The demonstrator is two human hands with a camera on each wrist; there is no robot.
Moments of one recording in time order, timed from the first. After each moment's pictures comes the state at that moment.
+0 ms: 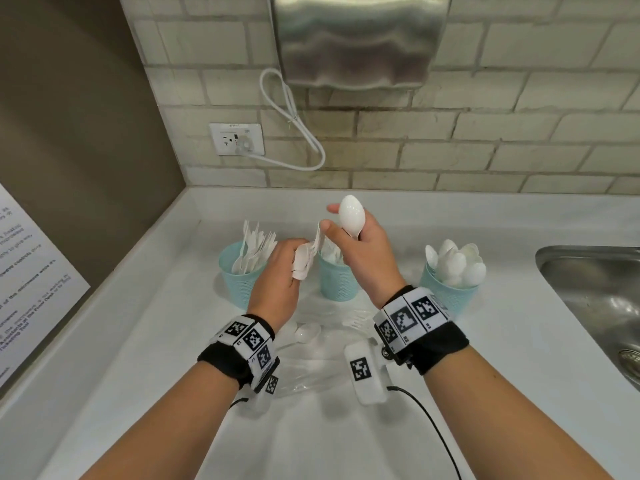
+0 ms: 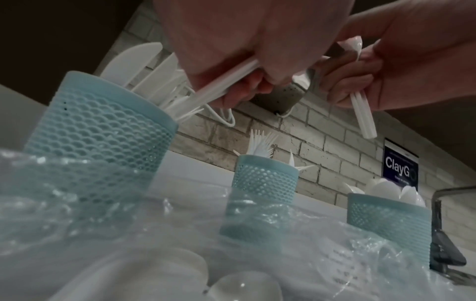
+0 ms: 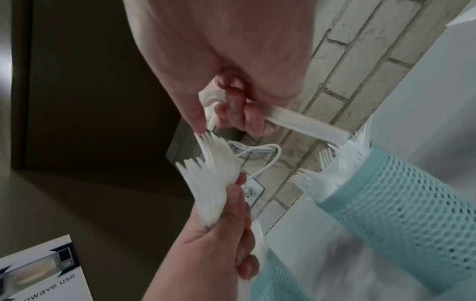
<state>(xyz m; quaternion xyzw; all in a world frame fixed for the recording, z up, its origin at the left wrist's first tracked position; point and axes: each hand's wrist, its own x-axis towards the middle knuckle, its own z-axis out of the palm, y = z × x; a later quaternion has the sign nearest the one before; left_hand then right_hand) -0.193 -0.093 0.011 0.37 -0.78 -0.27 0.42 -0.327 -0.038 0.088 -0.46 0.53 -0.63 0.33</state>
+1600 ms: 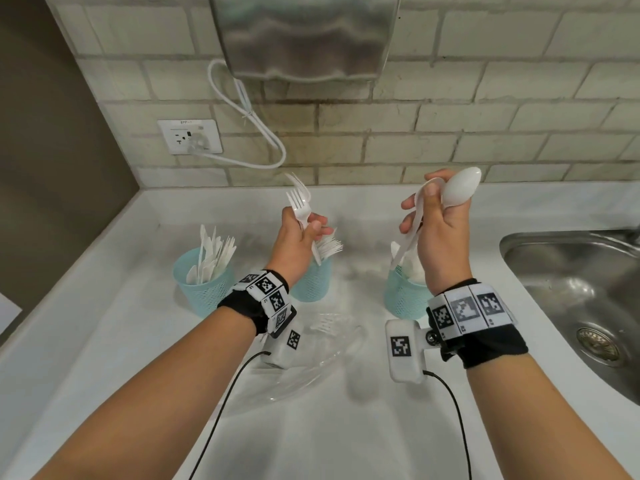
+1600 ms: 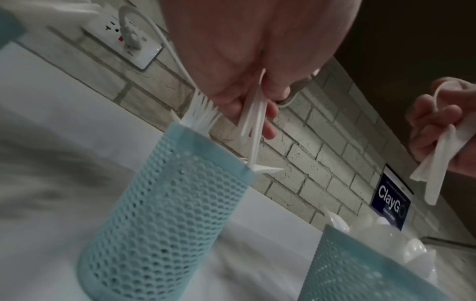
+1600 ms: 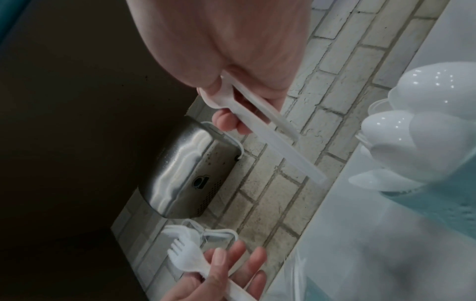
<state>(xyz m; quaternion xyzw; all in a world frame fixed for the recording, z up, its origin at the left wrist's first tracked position) -0.296 -0.131 0.034 0.31 -0.67 -0.50 0.45 -0.441 -0.008 0.100 -0.40 0.50 -0.75 0.15</state>
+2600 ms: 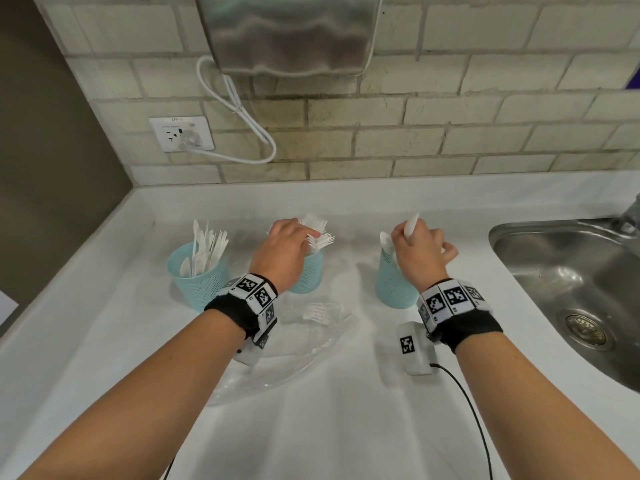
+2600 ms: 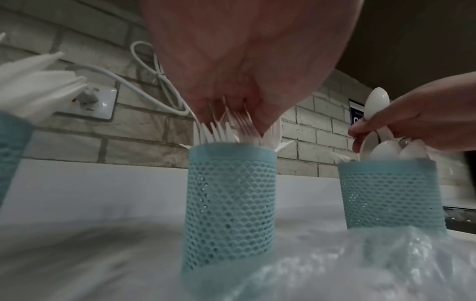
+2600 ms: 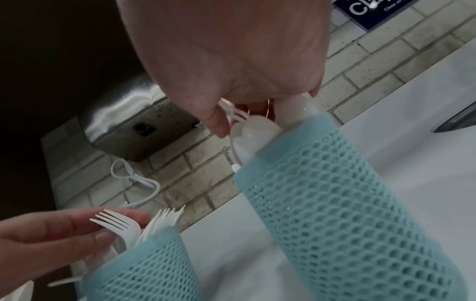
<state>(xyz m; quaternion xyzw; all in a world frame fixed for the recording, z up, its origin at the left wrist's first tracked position) -0.272 -0.129 0.011 0.34 -0.90 -0.10 0.27 -0.473 -0.008 0.035 -0.39 0.83 -0.38 0.08</state>
